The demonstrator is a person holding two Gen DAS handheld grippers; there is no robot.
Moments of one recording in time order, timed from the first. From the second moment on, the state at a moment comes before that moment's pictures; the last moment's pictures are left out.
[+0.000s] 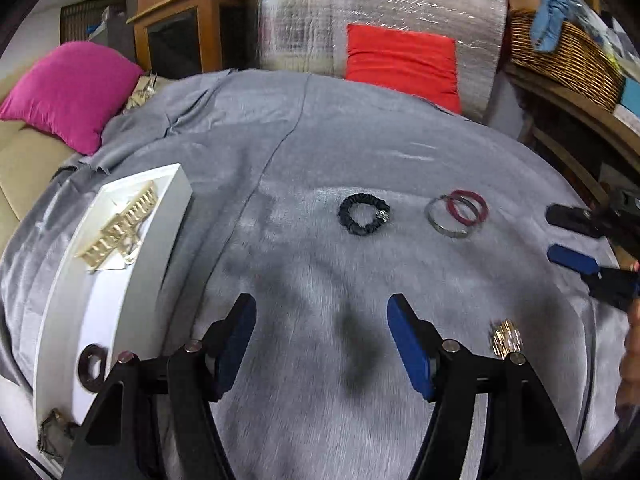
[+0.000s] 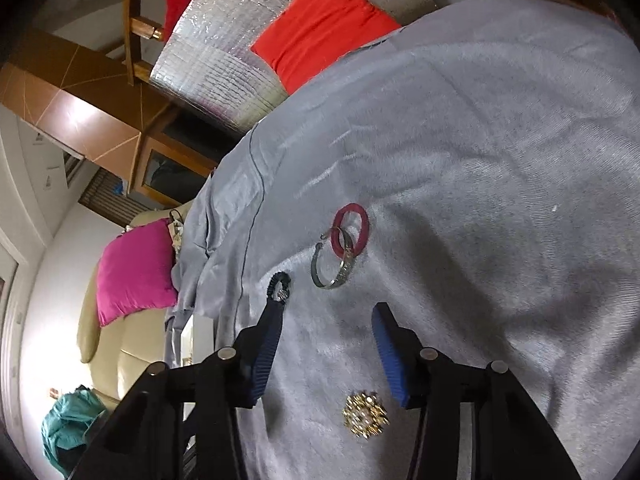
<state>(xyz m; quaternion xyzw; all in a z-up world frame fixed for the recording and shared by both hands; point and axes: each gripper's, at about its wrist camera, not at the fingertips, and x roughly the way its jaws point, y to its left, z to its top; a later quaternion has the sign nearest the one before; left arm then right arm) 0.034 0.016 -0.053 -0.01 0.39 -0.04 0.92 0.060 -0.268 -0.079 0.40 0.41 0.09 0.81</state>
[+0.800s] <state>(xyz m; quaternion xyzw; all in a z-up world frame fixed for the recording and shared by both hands) 0.146 0.001 -0.093 -0.07 0.45 -0.09 0.89 0.142 -0.252 -0.141 0.45 0.45 0.04 0.77</state>
